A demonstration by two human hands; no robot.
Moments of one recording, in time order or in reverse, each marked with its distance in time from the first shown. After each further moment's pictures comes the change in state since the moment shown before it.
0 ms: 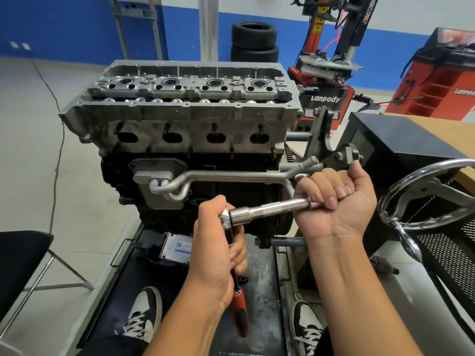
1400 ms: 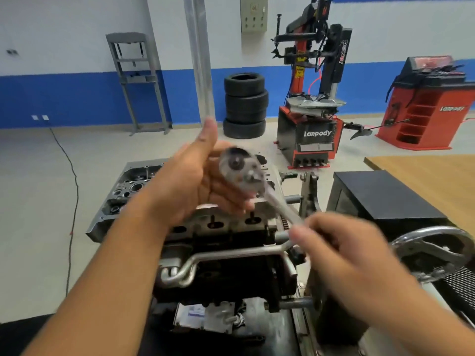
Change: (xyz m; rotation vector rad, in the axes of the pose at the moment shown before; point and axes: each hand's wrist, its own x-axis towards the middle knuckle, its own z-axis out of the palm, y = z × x) left_hand 0.083 0.238 0.079 0.637 -0.511 0.138; right_hand -0.047 -0.052 0.139 -1.923 -0.382 -0.208
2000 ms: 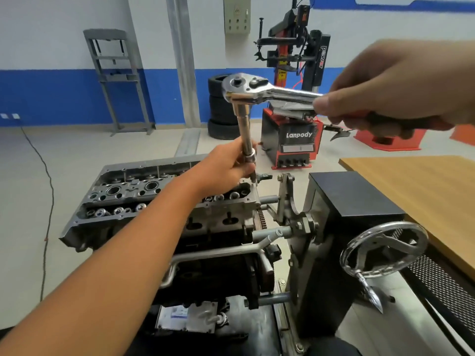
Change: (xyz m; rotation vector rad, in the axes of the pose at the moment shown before) left_hand 0.096 -0.029 0.031 0.670 -0.017 0.190; right_hand 0.083 -0.100 -0.142 -0.321 -0.128 0.179
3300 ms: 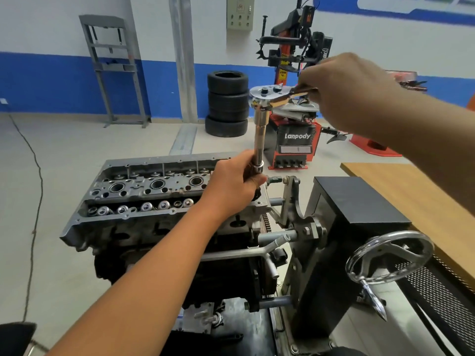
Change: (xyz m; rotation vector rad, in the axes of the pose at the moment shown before) left_hand -0.011 -0.024 0.033 -0.019 0.318 0.049; right_hand 0.109 0.016 0.034 -0.868 0.425 -0.325
